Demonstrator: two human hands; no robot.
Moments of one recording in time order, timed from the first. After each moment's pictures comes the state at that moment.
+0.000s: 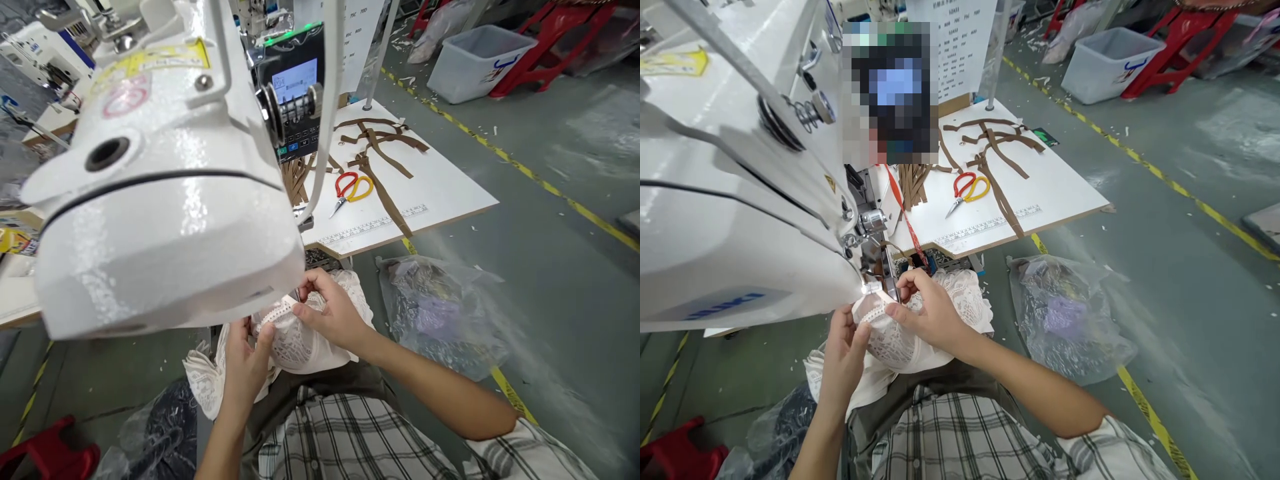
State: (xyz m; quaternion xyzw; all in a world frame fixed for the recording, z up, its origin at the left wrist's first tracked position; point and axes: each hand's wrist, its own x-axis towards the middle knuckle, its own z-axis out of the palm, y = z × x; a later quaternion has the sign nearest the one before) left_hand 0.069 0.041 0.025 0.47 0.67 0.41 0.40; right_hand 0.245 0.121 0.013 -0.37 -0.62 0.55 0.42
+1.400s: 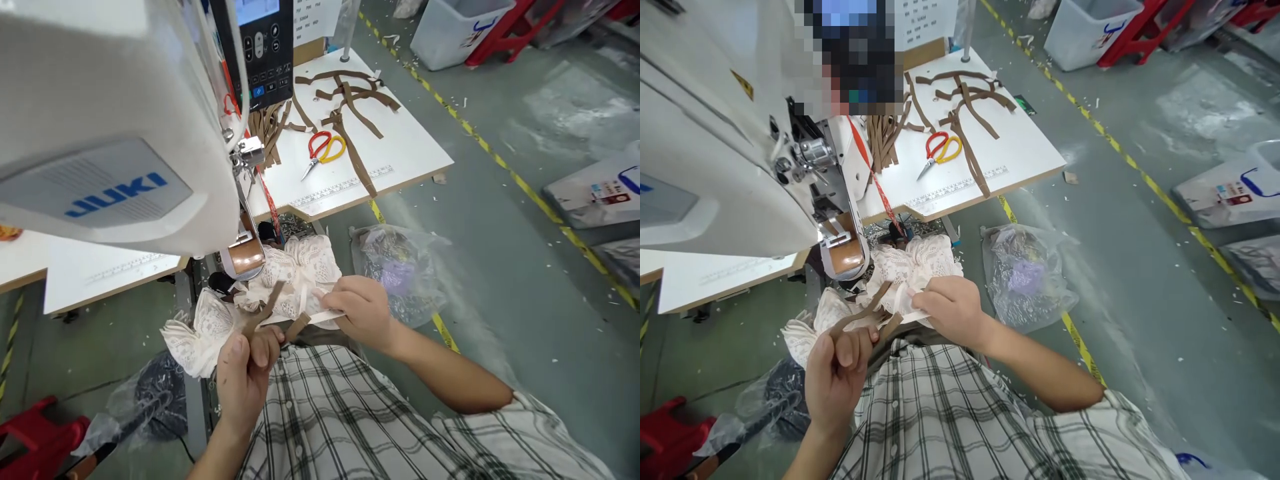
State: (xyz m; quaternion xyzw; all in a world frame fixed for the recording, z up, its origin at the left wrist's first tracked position) left_hand 0.134 -0.035 0.031 0.28 0.42 0.62 0.60; right_hand 0.325 0.052 0.006 -0.38 -0.82 0.12 0.41
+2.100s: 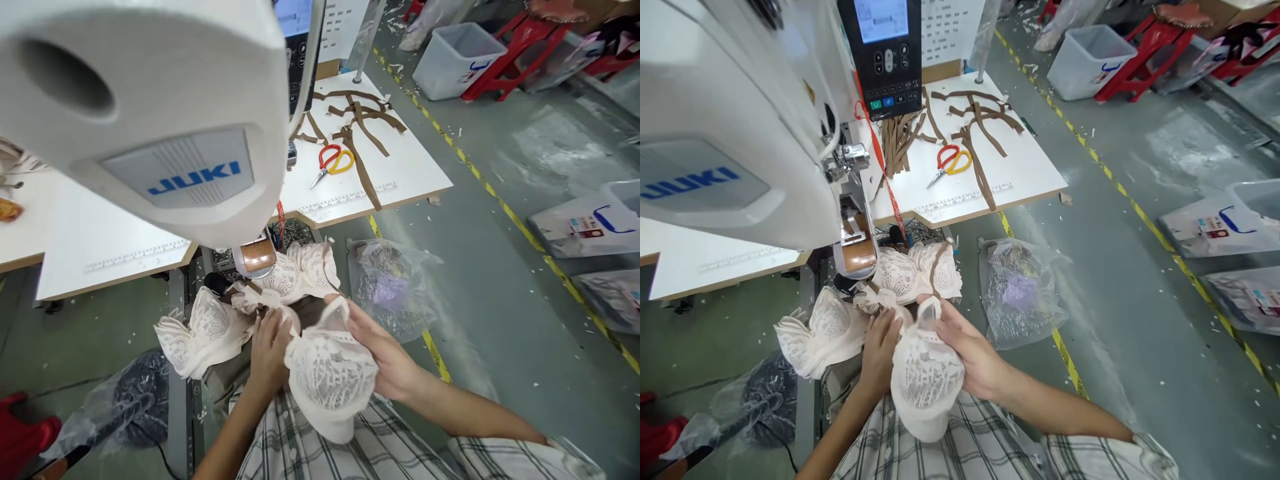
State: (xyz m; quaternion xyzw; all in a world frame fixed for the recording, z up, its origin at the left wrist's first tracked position) left_hand 0.114 -0.069 -0.094 0.77 0.55 0.30 0.13; right_hand 0.324 0.004 0.028 -0.35 -0.18 0.85 0.35
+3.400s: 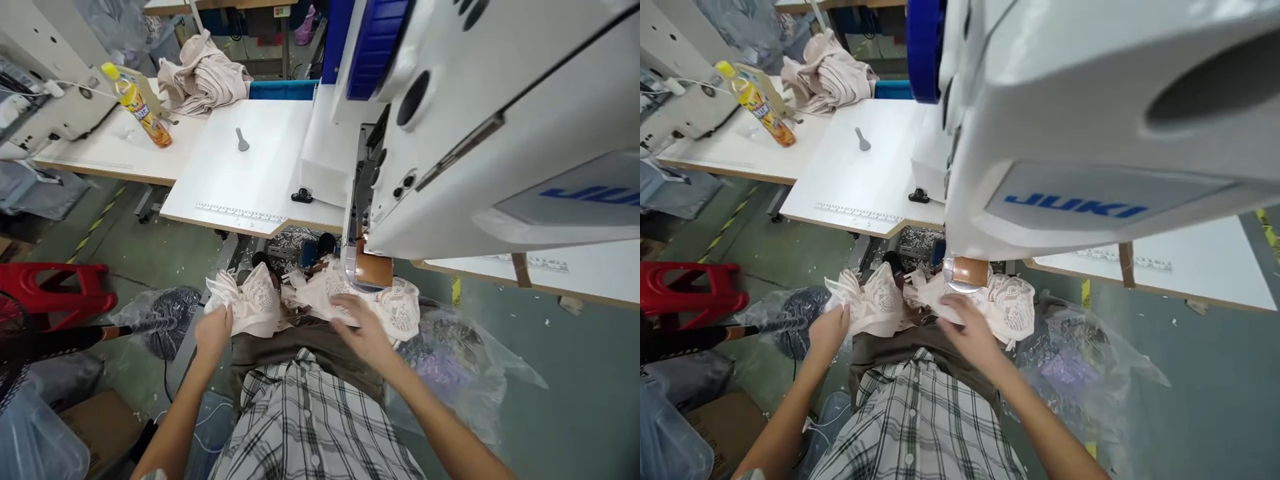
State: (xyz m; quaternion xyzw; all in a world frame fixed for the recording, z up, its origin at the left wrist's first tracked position) left_hand -0.048 -0.136 -0.078 0.38 0.92 -0.05 0.13; right_hand 0.226 0.050 -0.078 -0.32 -0.83 0.41 0.18
